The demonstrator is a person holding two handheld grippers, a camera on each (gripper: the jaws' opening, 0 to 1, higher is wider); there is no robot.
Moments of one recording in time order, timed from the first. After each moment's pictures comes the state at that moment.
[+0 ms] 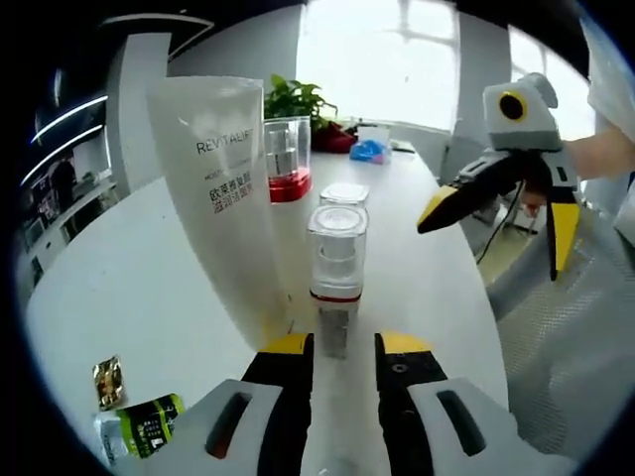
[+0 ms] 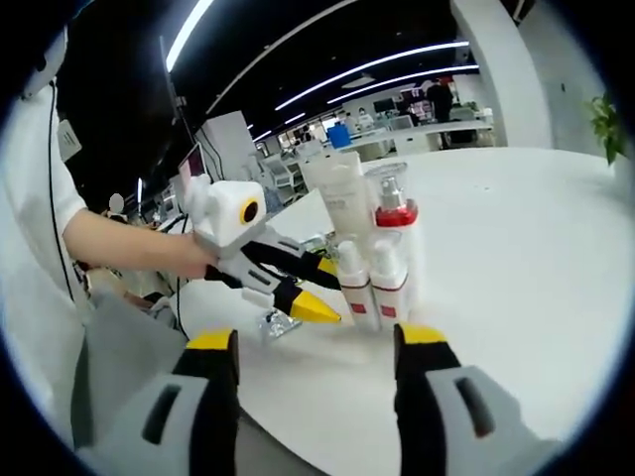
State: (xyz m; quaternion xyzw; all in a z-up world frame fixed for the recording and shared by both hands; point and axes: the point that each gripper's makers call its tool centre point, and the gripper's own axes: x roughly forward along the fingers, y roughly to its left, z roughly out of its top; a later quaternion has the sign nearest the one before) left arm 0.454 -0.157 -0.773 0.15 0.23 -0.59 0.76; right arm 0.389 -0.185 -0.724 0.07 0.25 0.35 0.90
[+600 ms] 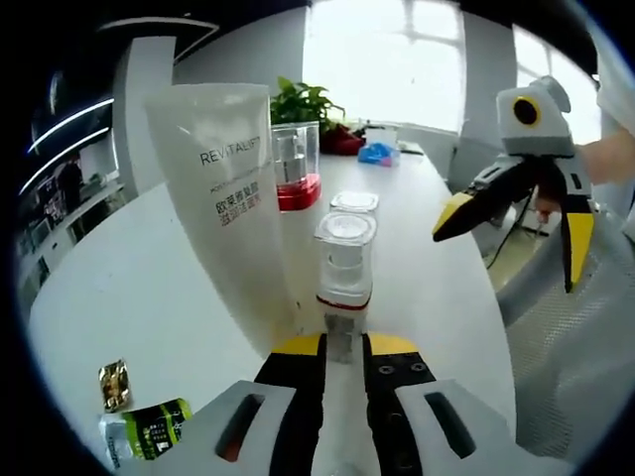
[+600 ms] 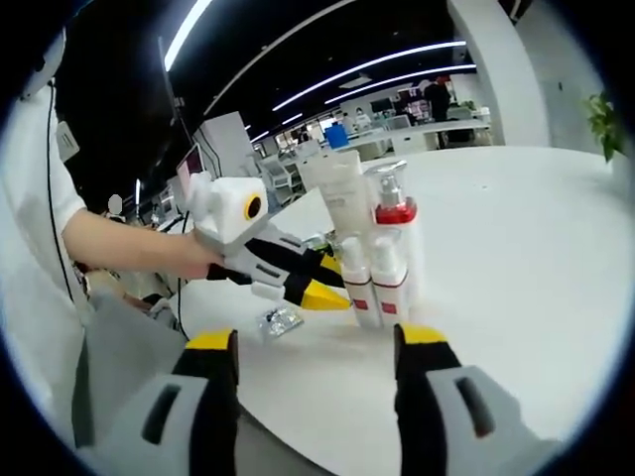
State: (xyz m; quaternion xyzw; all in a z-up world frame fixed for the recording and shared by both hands) left arm 0.464 -0.161 -0.773 0.15 0.23 -0.57 0.77; right arm 0.387 -0.187 -0.724 0.07 0.25 0.34 0.90
